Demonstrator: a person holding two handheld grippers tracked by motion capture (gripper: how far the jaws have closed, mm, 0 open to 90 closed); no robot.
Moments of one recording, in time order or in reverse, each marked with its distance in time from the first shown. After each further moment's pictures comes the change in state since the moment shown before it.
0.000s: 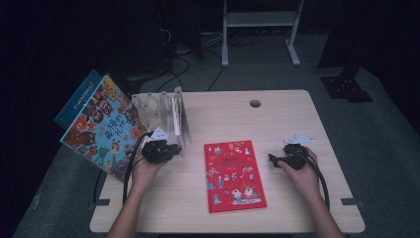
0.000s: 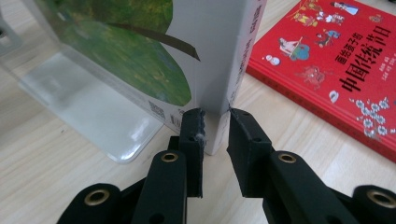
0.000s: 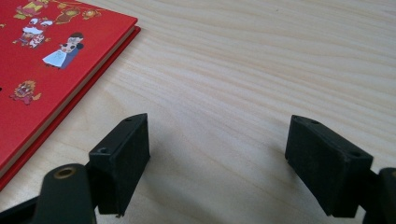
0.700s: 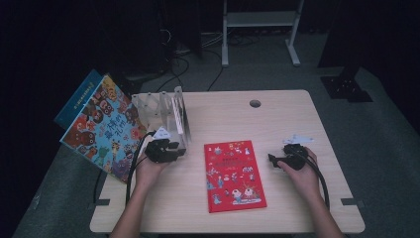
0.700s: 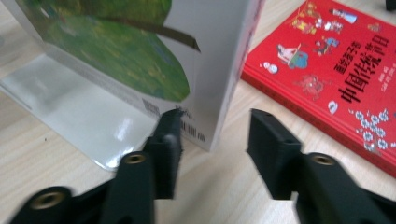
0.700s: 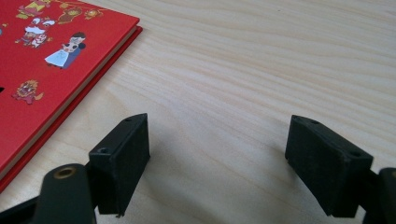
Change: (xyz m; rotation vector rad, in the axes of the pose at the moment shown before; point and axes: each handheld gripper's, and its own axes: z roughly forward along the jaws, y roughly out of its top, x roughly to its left) left arm -0.002 0.001 0.008 0.000 -0.016 -0.025; right arm 0.001 0.000 0.000 -0.001 0.004 -0.006
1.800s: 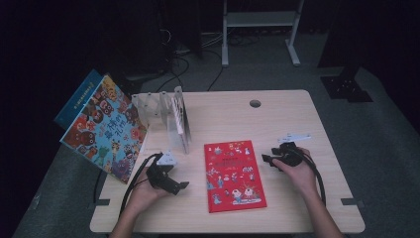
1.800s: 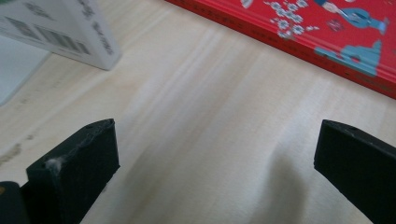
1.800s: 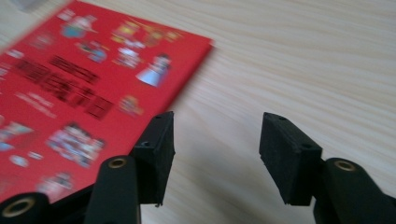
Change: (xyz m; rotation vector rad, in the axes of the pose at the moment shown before) left arm -0.046 -0.046 -0.006 0.126 -0.120 0.155; right arm 0.020 0.017 -0.011 0.014 0.188 0.016
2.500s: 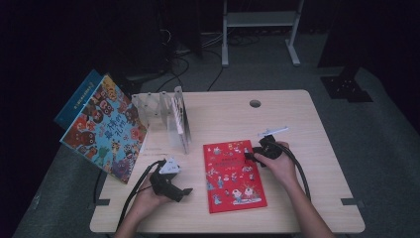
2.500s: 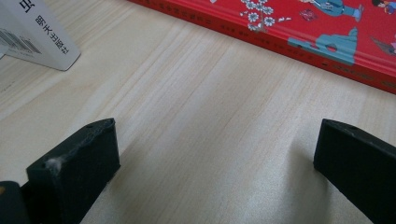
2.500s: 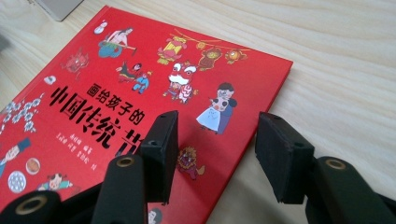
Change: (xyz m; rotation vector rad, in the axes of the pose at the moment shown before) left arm -0.014 -0.009 0.009 -0.048 -0.013 0.037; right arm 0.024 0.030 0.045 0.091 0.108 0.022
